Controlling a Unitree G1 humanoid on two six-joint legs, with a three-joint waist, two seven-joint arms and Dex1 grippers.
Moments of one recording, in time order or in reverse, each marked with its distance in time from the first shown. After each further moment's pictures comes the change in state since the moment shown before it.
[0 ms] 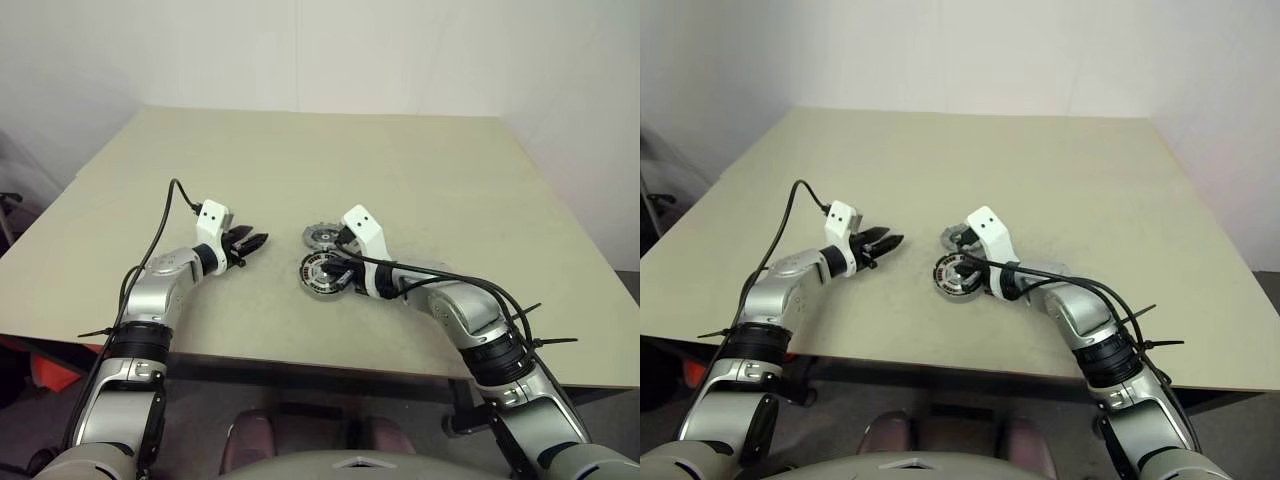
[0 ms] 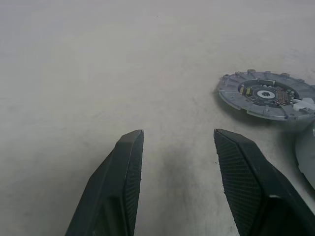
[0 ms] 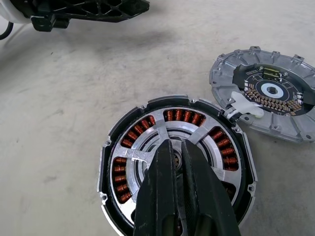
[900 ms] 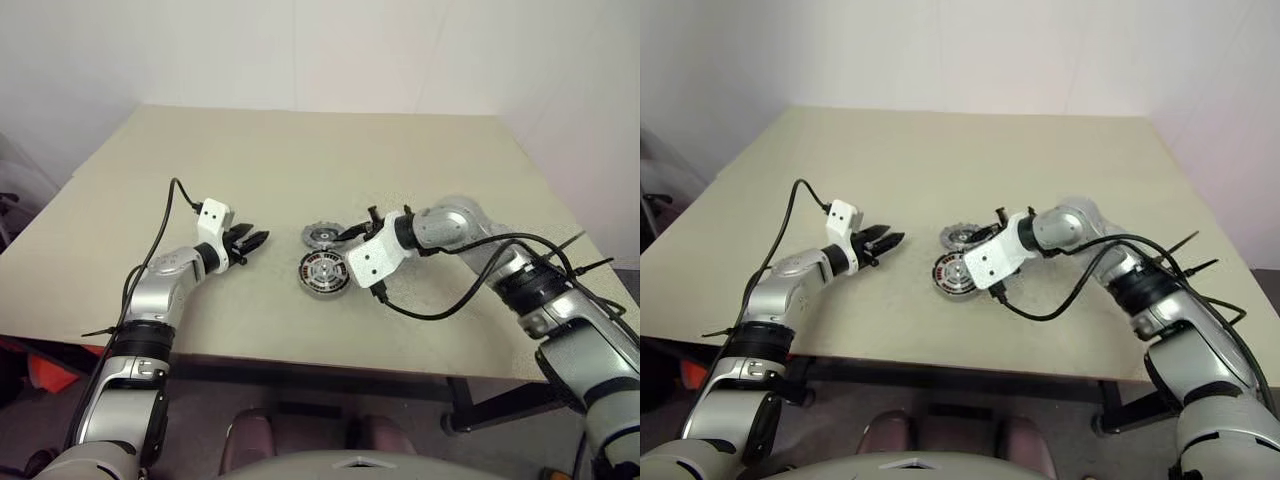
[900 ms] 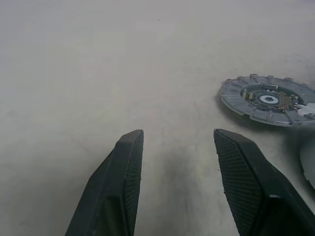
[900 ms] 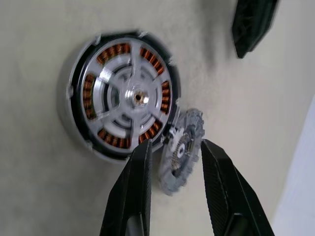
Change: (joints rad) left arm -0.009 -0.011 0.002 0.019 -0.001 -0.026 0.018; right arm -0.417 -0.291 0.287 0.536 -0.698 -1.465 0.528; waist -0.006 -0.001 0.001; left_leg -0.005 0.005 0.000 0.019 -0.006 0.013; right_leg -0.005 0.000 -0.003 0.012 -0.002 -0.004
